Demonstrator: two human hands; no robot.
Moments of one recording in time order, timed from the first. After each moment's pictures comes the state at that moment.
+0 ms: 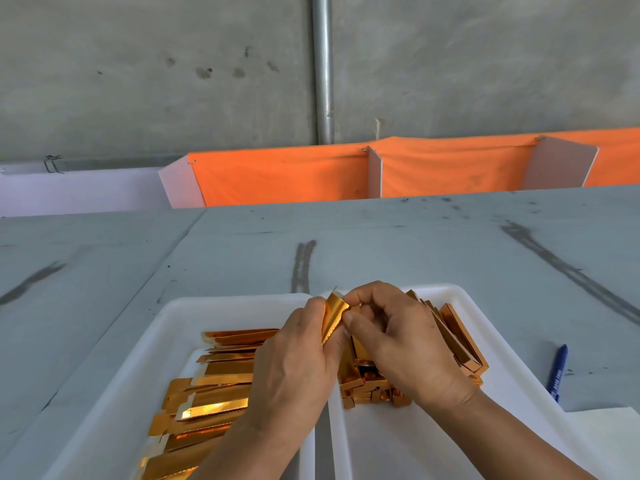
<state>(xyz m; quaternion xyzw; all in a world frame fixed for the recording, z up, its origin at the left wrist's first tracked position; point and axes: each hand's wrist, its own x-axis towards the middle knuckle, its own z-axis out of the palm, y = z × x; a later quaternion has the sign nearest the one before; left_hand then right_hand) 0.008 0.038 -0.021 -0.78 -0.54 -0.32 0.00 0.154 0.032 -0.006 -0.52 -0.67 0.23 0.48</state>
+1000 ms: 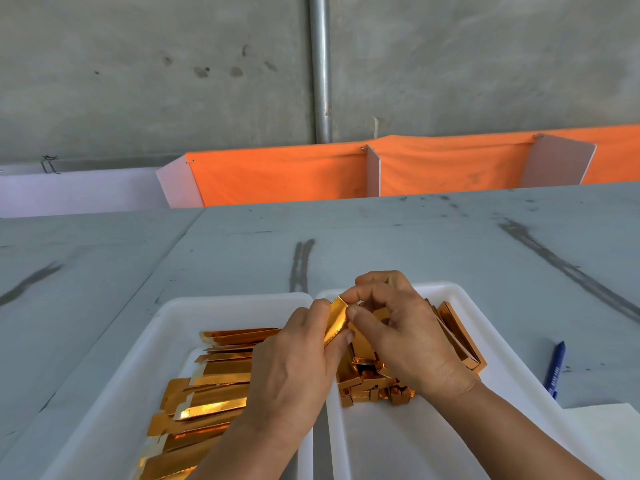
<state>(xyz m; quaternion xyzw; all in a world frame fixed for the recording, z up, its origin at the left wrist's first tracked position) 0.009 0.037 -0.020 -0.79 -0.55 -0.27 0.05 0.159 0.036 -0.004 -0.52 -0.66 0.24 0.48</state>
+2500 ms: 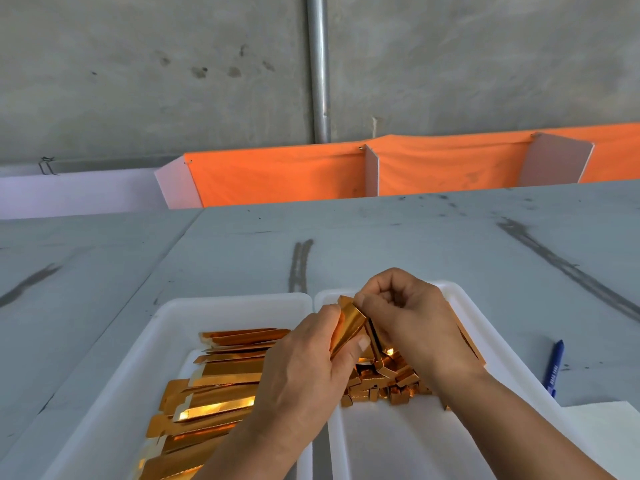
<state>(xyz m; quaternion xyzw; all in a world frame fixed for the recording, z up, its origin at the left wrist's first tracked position) 0.012 0.031 -0.023 -0.81 -0.49 -0.33 -0.04 0.169 0.034 0.008 -0.55 -0.55 0.35 0.52</state>
